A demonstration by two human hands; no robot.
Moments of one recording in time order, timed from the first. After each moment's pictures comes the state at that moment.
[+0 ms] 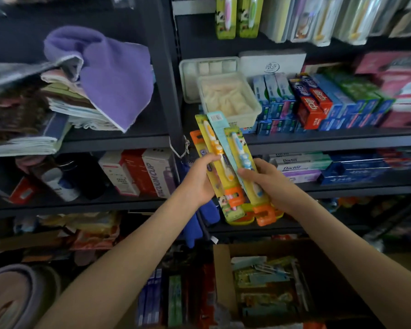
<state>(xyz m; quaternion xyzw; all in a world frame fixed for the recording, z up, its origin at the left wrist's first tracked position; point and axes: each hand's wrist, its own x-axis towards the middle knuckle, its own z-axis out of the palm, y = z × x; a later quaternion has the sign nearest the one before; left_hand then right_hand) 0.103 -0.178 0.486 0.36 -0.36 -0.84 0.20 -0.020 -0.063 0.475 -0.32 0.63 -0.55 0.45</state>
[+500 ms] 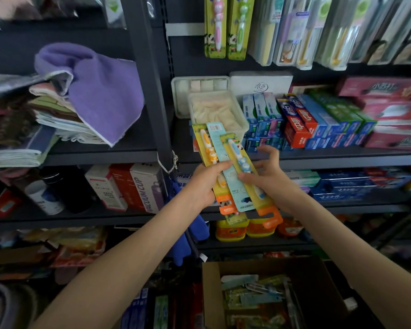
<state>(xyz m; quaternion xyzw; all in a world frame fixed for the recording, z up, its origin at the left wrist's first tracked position) 0.058 -0.172 0.501 0.37 -0.43 -0.80 0.21 -0.053 -0.063 0.504 -0.35 0.66 -0.56 0.35</state>
